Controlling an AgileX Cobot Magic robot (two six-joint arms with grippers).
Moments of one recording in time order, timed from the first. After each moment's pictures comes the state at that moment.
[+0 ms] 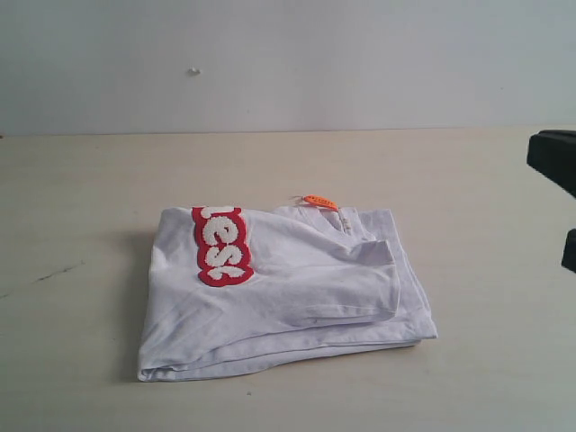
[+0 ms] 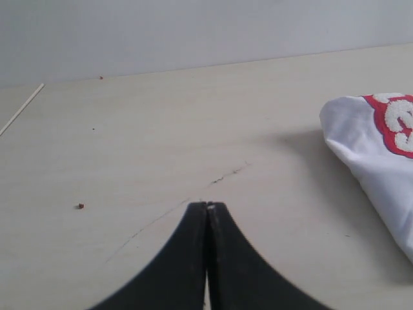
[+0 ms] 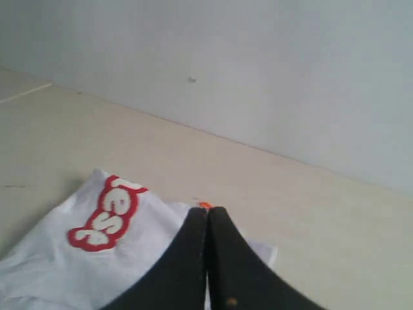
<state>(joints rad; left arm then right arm) -0.07 0.01 0.00 0.09 0.37 0.02 0.13 0.67 -0.41 -1.74 -0.23 1.68</state>
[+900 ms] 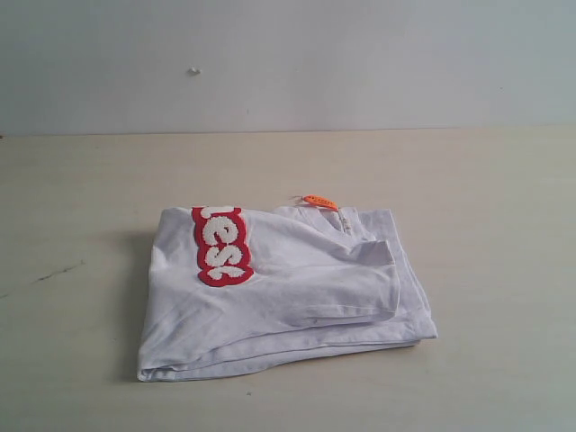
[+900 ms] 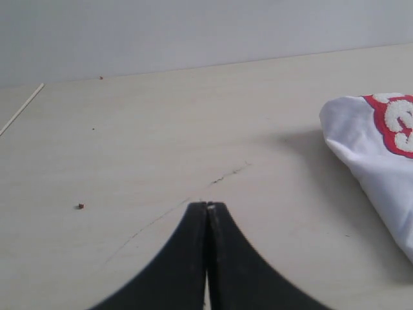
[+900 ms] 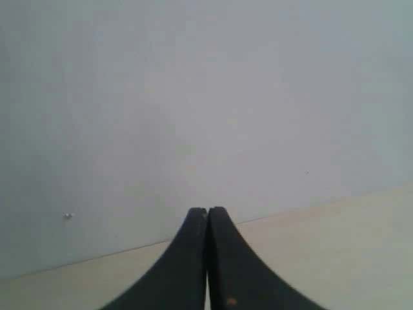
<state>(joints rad) -0.07 0.01 0.00 0.09 0.37 0.02 0.13 0.28 -0.26 -1.54 0.21 1.84</state>
